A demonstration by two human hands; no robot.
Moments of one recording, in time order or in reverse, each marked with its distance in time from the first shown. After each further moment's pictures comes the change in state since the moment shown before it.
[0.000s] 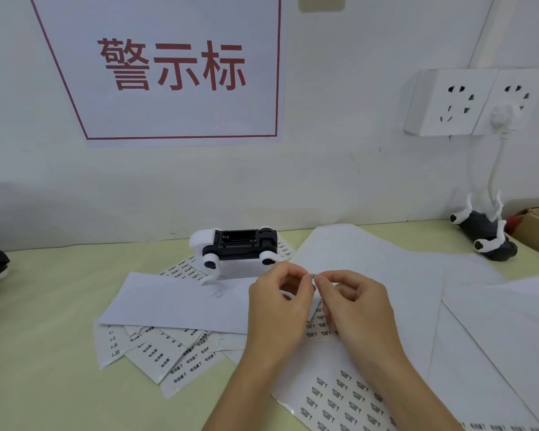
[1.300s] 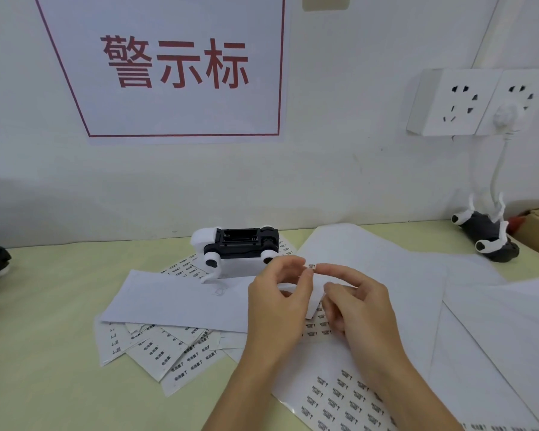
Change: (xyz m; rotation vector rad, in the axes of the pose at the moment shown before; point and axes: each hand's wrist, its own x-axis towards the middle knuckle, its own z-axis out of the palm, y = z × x) left_hand -0.001 0.002 0.000 -0.077 0.028 -0.033; right_hand -0.006 -0.009 -0.003 0.080 -0.102 0.001
